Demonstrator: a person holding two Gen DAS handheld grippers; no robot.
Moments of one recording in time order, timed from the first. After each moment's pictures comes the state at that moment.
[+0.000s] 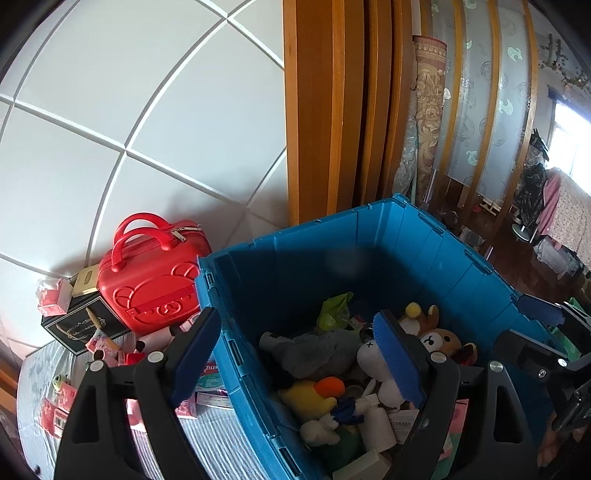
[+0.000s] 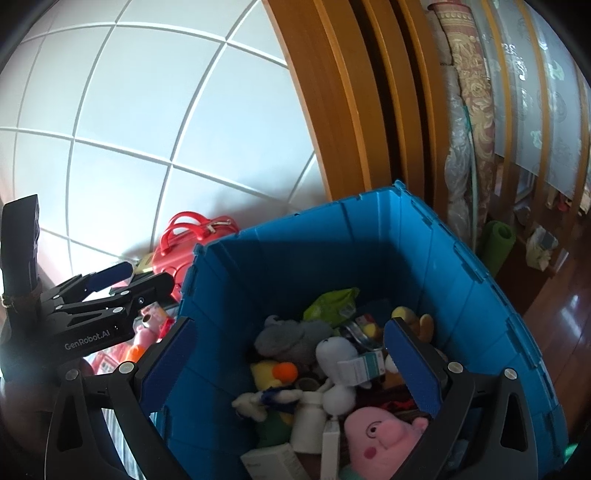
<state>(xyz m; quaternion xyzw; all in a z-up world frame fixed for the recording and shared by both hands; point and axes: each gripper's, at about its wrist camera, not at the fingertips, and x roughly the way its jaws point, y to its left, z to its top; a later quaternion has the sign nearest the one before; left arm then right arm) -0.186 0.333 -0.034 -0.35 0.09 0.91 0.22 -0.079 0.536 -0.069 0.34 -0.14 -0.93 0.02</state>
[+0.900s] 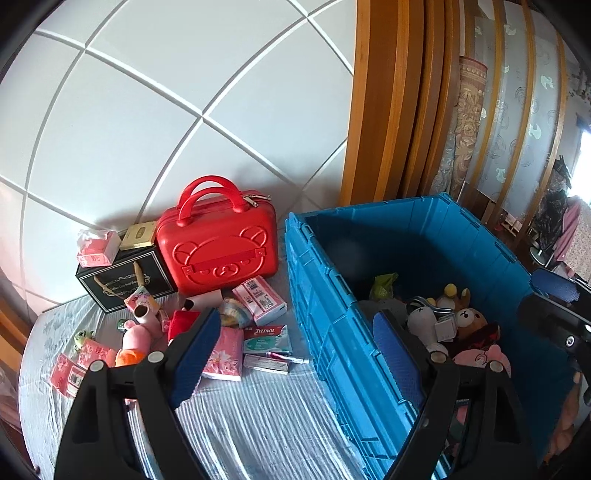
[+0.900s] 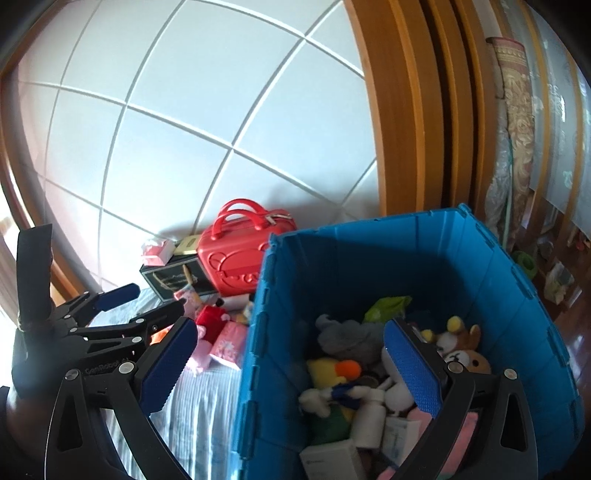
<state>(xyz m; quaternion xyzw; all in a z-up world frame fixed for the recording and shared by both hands) -0.155 0.197 -0.043 -0.36 0.05 0.92 0.17 -0.071 0.419 -0.048 0.33 -0.08 -0.94 0.08</state>
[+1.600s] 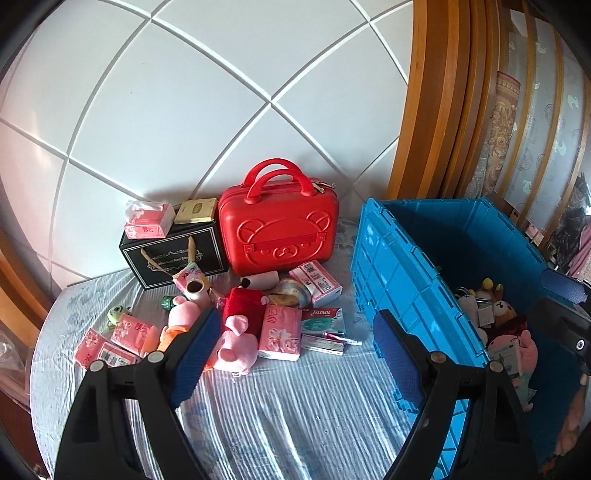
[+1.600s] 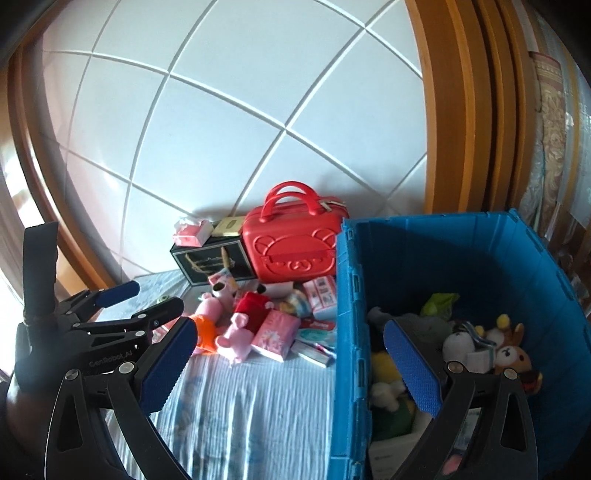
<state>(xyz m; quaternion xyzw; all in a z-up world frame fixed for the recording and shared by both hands) -0.149 0.079 -0.054 -0.37 0.03 0.92 0.12 -0.076 0.316 -0.052 0.34 -0.06 -0.93 0.12</state>
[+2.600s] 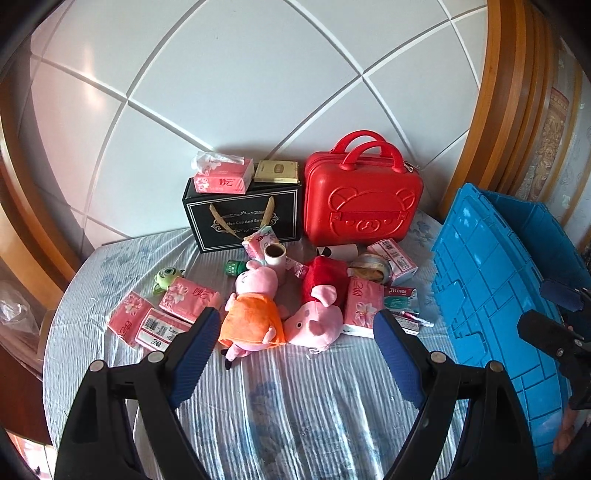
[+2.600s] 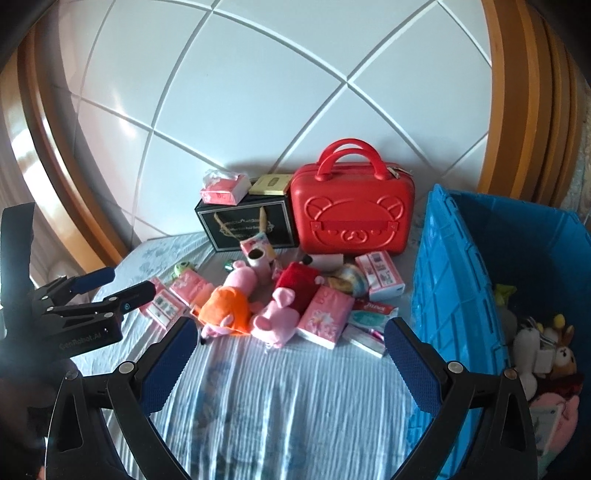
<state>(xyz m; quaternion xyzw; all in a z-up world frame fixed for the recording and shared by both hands) -0.172 -0.061 -0.112 -0.41 0.00 0.91 0.05 -0.122 0.192 -0.124 0.40 -0.02 -0.90 0.16</state>
